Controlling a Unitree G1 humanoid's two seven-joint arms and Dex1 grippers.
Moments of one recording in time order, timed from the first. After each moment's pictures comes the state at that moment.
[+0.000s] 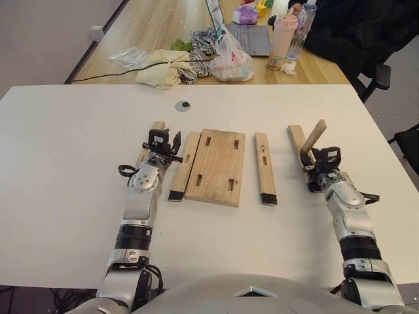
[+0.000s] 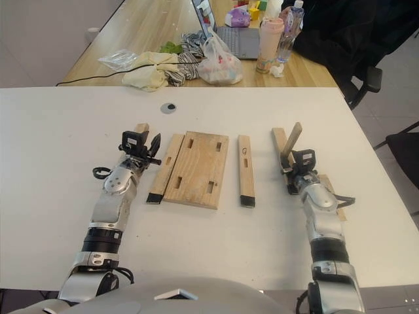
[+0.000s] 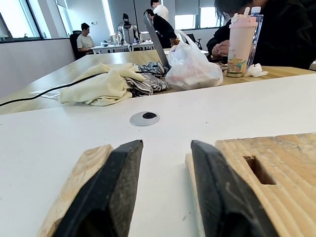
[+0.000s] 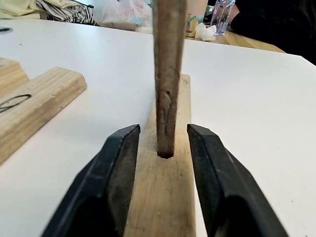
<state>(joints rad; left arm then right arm) -0.19 0.15 0.03 0.19 -0.07 0.08 -0.18 -0.10 -0.38 -0.12 0.37 0.19 0.02 0.33</state>
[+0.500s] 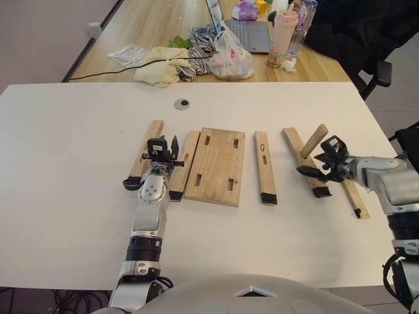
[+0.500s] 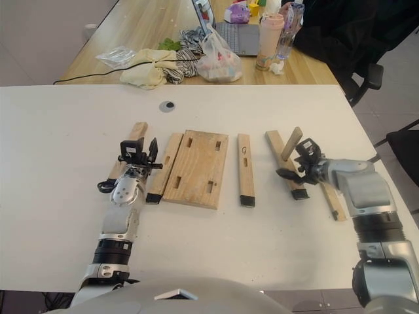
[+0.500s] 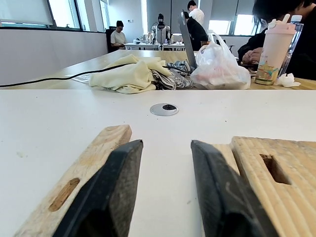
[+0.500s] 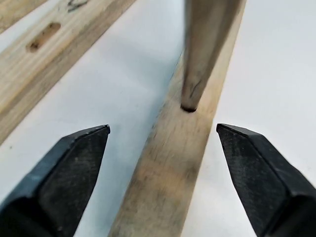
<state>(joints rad) -0.11 0.04 0.04 0.14 -0.04 0.02 -0.03 -0.25 -0.80 0.07 0.08 0.23 0.85 0.78</state>
